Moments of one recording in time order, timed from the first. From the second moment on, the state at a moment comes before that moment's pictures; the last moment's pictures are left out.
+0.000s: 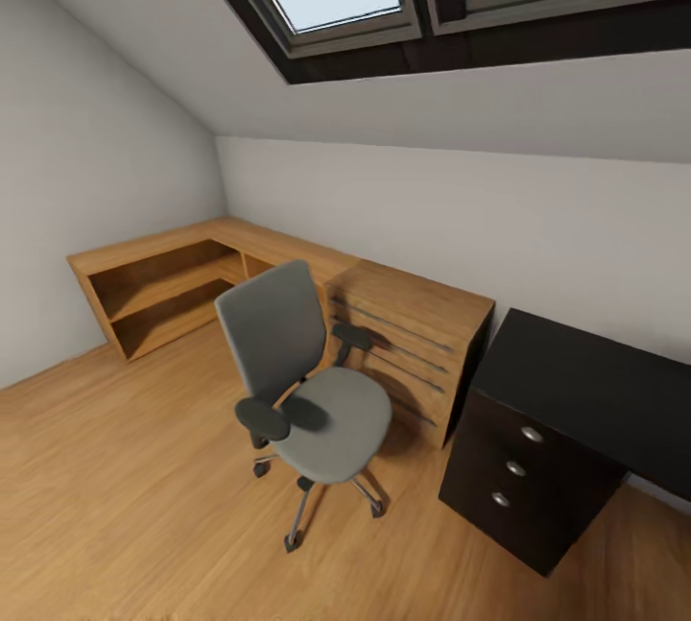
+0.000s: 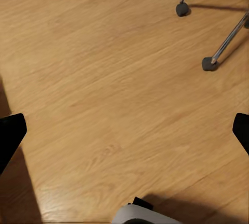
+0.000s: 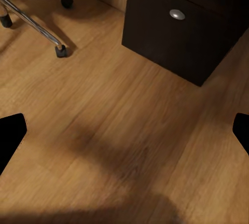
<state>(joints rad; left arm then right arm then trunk) 0.16 -0.04 -0.09 -0.33 0.31 -0.87 0.23 -0.05 0.00 0.25 0.02 -0.23 -1.04 -0.16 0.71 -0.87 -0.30</state>
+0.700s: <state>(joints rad) 0.16 -0.04 -0.09 -0.32 0.30 -0.81 0.23 -0.05 0.00 0.24 0.02 -0.23 -1.04 -0.16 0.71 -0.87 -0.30</state>
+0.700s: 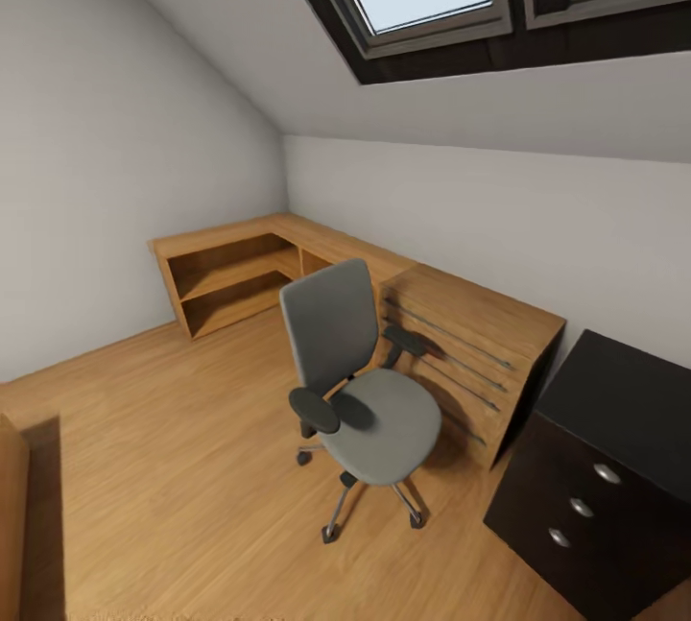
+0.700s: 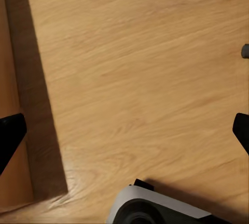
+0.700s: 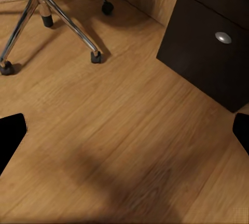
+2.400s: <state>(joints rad) 0.16 -0.05 -0.09 -0.33 0.31 -0.80 0.23 -0.05 0.00 0.24 0.02 -0.23 -1.04 -0.16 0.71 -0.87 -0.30</state>
